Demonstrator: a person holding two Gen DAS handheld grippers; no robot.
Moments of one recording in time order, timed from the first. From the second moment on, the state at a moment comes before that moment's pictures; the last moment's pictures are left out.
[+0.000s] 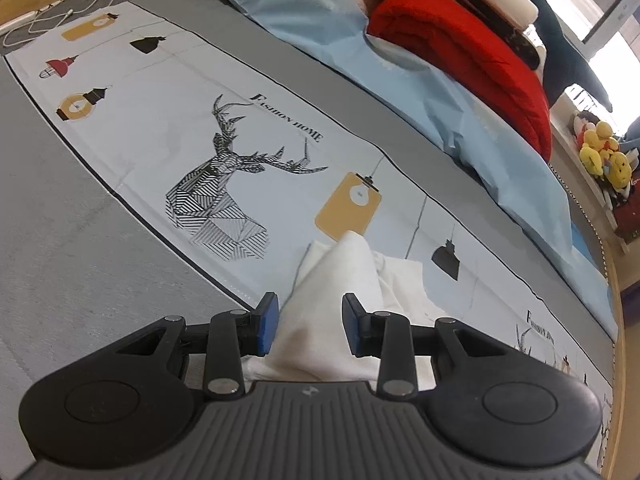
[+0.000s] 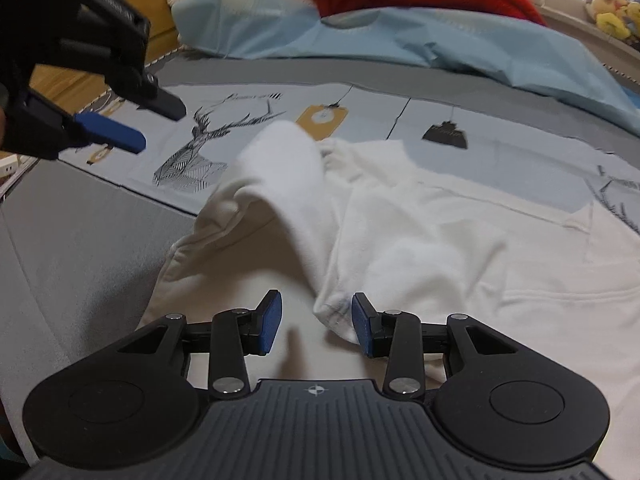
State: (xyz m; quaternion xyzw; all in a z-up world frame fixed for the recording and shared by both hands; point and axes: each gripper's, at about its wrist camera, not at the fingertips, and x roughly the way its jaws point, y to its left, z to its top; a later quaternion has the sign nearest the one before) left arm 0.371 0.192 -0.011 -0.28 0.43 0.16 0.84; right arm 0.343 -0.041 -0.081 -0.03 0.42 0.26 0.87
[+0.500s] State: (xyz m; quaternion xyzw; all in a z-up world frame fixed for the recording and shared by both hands) left arm 0.371 0.198 -0.006 -0.27 0.43 0.17 0.84; right arm 0.345 -0.184 -0.005 0.09 0.31 0.15 0.93
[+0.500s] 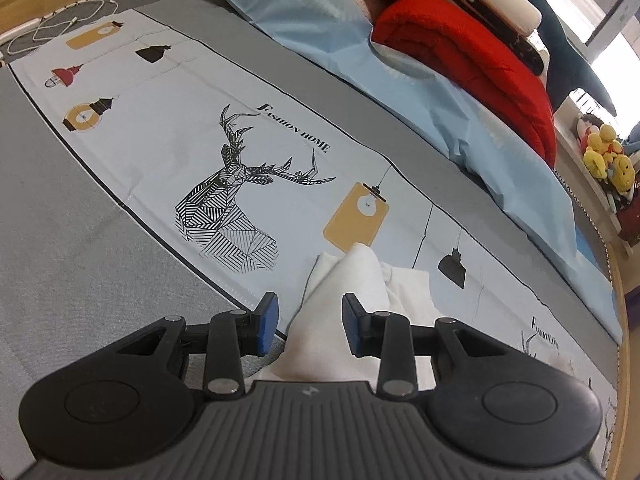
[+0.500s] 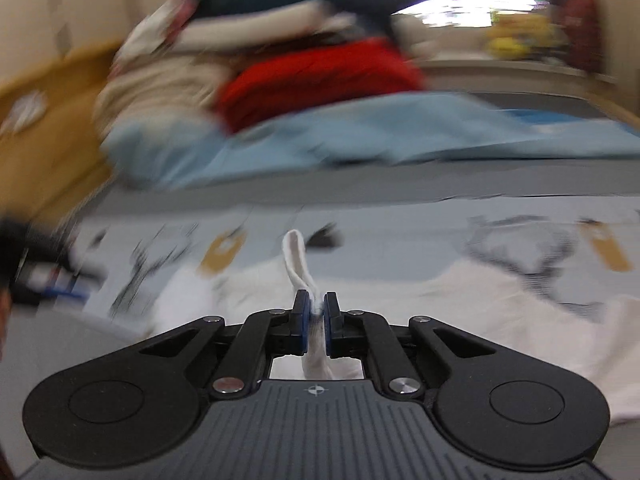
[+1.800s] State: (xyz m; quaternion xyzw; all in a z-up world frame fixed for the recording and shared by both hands) left arm 0.392 0.153 -0.063 -0.22 0.51 0.13 0.82; right arm 0.360 -0.343 -0.099 0.20 0.47 -0.02 0.86
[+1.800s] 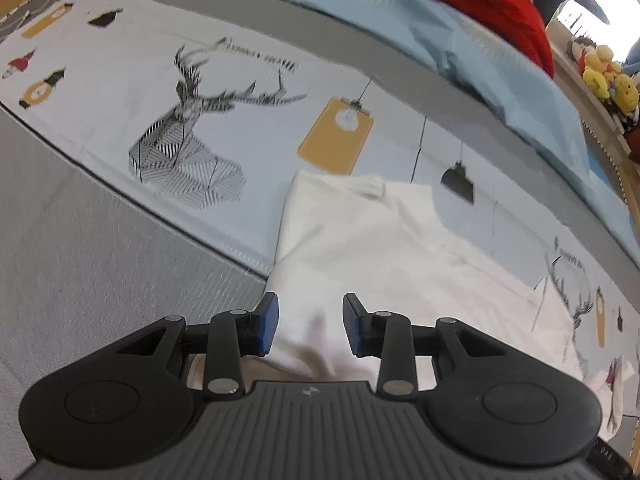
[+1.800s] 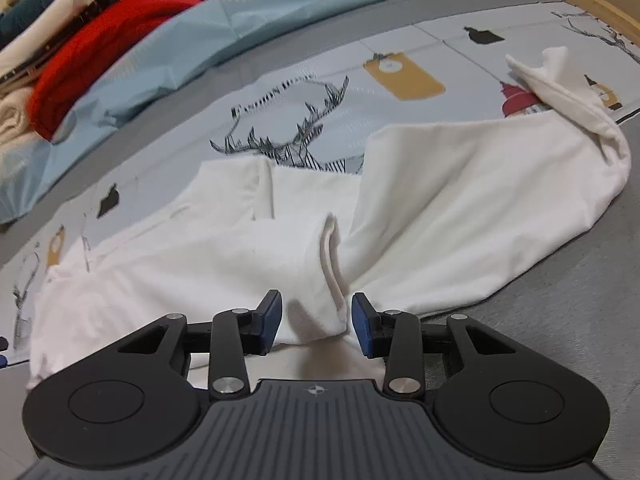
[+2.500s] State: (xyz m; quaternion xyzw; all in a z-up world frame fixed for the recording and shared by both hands) left arm 0.399 0.140 -0.088 -0.18 0.55 0.08 0.81; right arm 0.369 -0.334 -0.072 0.15 0.38 -0.09 0.91
